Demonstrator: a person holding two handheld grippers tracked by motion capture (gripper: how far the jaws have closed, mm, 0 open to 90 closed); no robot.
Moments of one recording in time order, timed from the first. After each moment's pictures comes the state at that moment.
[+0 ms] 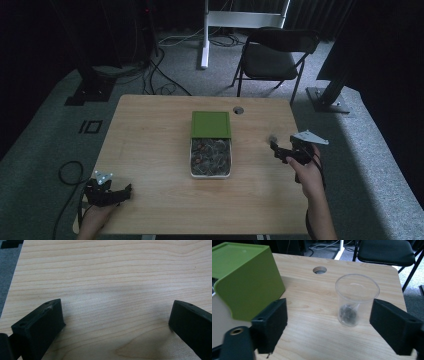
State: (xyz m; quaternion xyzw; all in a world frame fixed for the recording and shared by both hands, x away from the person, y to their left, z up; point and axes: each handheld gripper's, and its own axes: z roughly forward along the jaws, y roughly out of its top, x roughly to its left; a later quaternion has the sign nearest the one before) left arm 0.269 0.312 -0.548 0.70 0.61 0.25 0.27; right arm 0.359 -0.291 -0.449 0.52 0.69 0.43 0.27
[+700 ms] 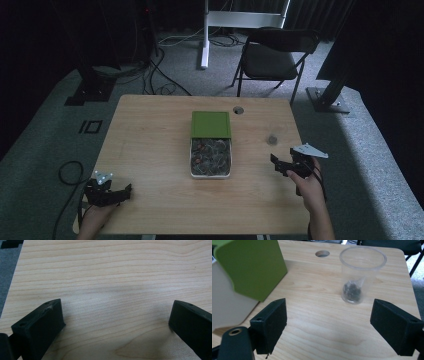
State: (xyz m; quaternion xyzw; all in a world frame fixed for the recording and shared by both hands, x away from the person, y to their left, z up) left arm 0.269 0.312 -0.548 0.70 0.61 0.25 0.27; right arm 0.333 -0.296 -0.478 0.52 0.70 0.42 0.25
